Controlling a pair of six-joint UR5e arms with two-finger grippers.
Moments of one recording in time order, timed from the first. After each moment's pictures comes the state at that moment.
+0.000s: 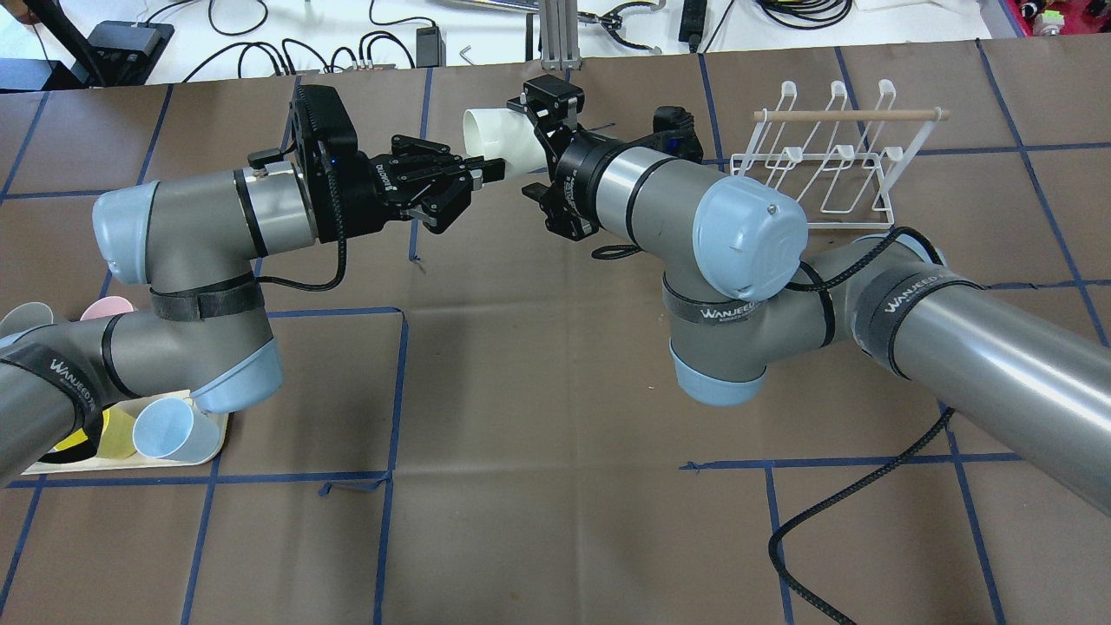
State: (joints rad) left arm -1.43 -1.75 -2.15 -0.09 0.37 0.59; right arm 1.86 -1.30 1.98 -3.33 -1.21 1.65
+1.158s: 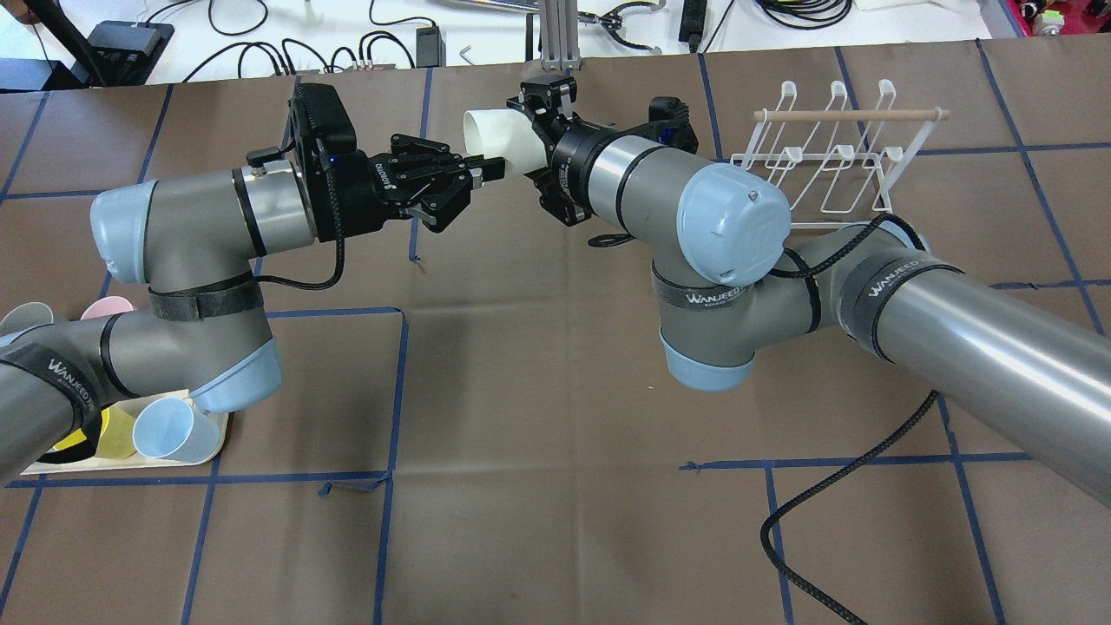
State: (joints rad) left arm -1.43 -1.74 -2.15 -0.09 0.37 0.58; right arm 1.86 -1.27 1.95 -3.32 -1.25 1.65
